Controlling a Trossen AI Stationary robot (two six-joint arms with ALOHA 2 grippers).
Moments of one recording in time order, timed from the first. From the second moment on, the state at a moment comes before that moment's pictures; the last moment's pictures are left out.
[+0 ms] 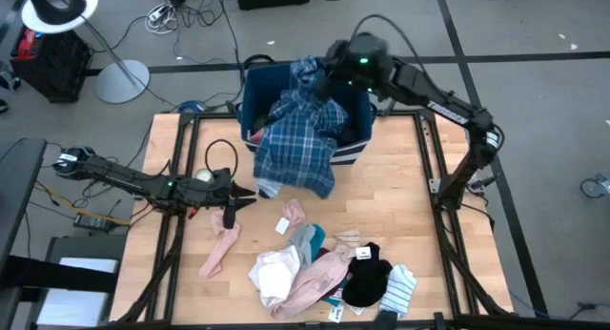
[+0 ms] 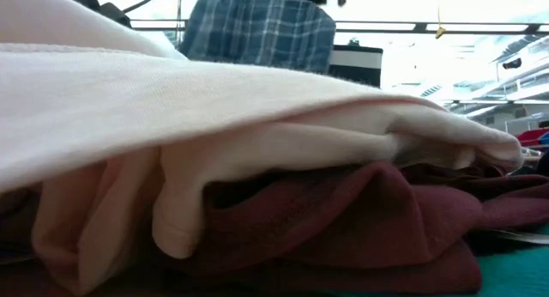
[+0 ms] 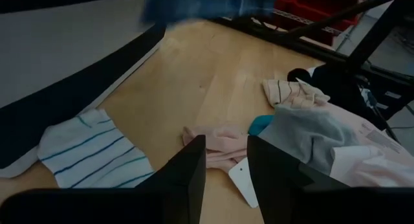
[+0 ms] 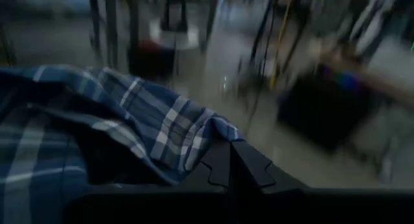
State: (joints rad) left arm -0.22 0.70 0.21 0.16 -0.33 -0.42; right arm -0.43 1.67 1.92 -0.54 0.33 -0.10
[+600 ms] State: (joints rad) left arm -0.22 0.70 0.21 0.16 -0.33 -0.42; right arm -0.53 2.07 1.91 -0.87 -0.01 0.16
